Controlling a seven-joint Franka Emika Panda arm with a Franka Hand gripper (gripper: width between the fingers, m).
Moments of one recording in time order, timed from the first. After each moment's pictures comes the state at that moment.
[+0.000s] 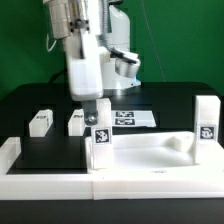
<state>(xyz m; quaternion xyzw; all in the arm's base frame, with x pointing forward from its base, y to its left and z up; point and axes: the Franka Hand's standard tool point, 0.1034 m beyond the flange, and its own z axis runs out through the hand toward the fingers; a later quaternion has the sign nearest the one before) 0.630 -0.065 0.101 -0.68 0.73 0.00 0.09</state>
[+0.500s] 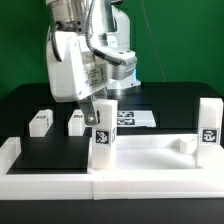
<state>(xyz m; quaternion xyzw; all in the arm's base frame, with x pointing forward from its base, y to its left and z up) 0.630 -0.056 0.101 -0.63 0.77 0.00 0.09</state>
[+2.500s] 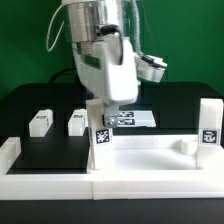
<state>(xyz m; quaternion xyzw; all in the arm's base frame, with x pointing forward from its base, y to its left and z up) 0.631 -0.040 0.097 -0.71 0.70 0.00 0.07</state>
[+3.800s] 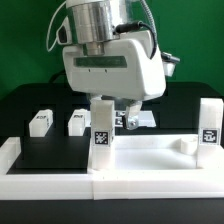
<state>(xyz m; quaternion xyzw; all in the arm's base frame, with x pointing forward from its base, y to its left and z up) 0.632 -0.033 0.097 -0.89 0.44 -0.02 0.07</state>
